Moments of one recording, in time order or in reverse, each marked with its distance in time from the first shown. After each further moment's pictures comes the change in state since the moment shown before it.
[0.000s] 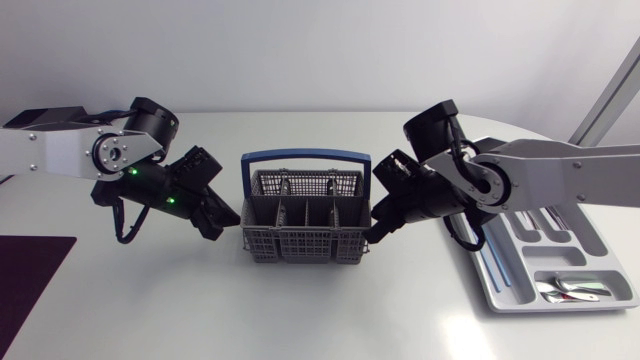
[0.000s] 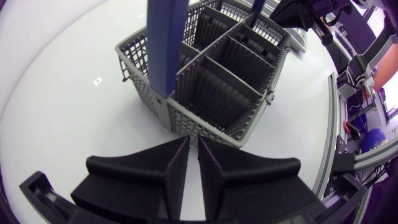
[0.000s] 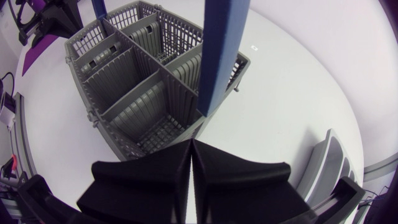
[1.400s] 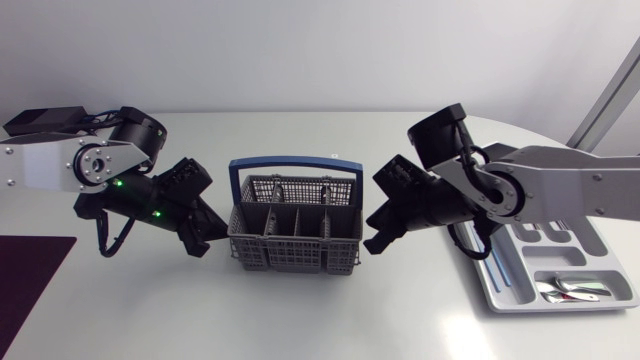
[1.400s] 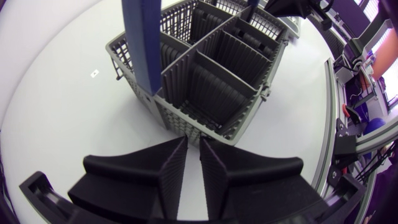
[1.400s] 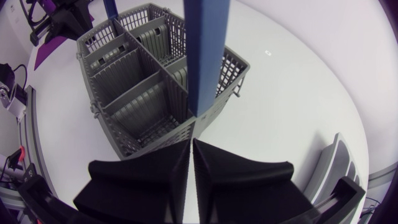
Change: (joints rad) left arm 0.011 -0.071 -0.073 -0.033 -0.003 0.079; right arm 0.019 -0.050 -0.045 -0.004 -0.066 -0.011
